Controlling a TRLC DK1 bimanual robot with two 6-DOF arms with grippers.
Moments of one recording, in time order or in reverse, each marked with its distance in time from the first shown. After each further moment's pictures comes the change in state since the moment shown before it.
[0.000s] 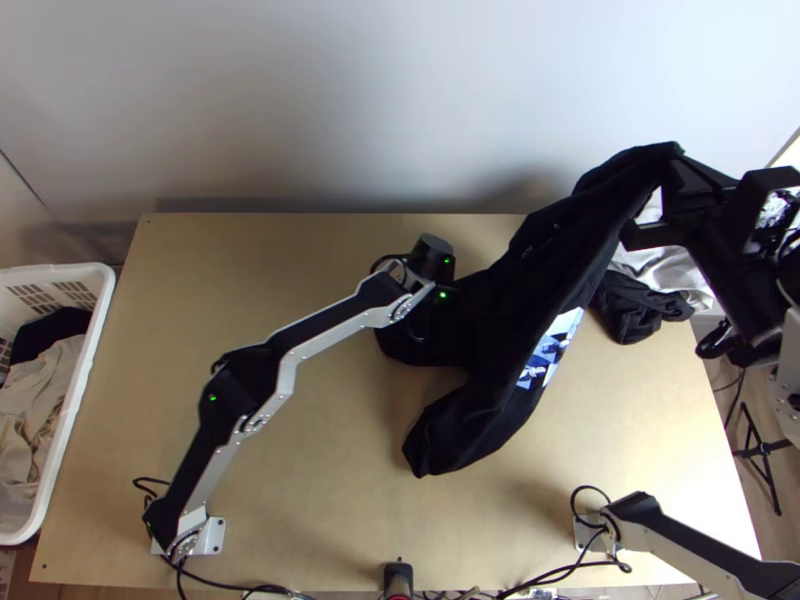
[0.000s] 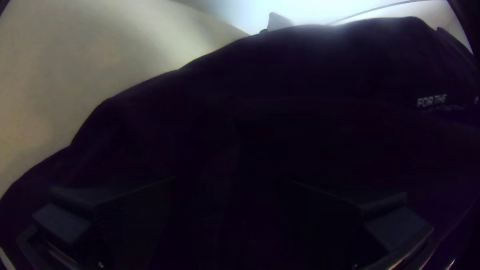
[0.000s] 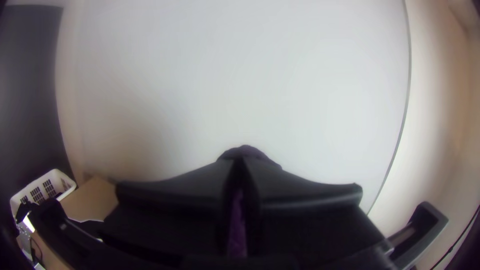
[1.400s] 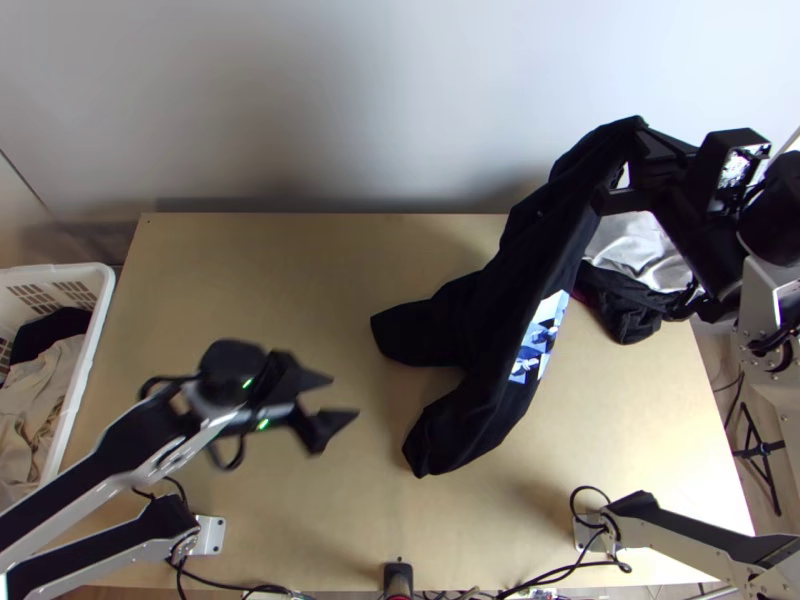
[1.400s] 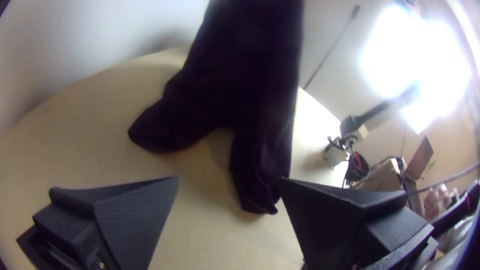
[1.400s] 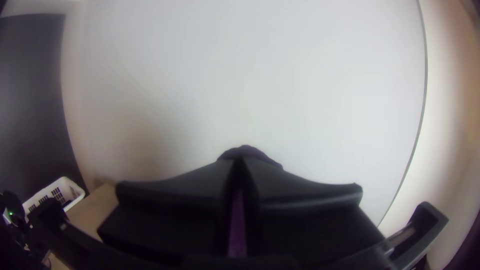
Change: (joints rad) left arm -0.003 -1.328 -1.086 -0.254 -0.138 0.605; right arm -0.007 0.133 0.062 0.066 -0.065 0.050
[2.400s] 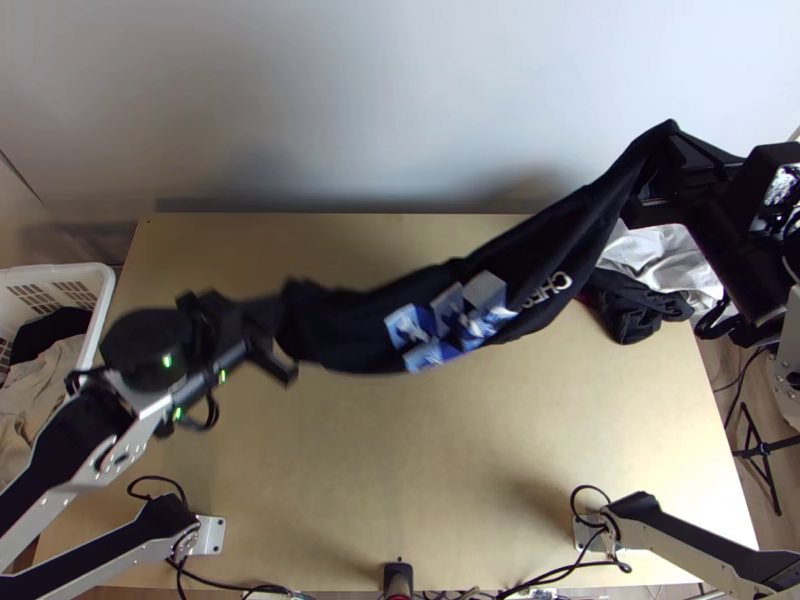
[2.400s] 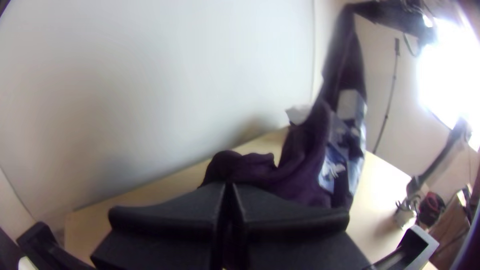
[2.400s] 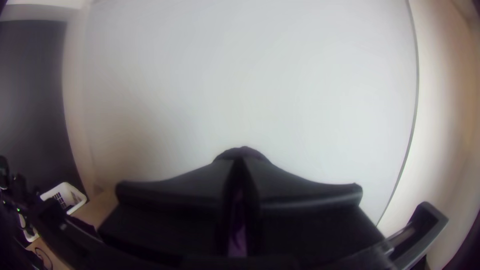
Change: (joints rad) left arm 0.100 -0.055 0.210 0.078 -0.416 0.176; right arm -0.014 -0.072 0.009 -0.034 -0.005 -0.005
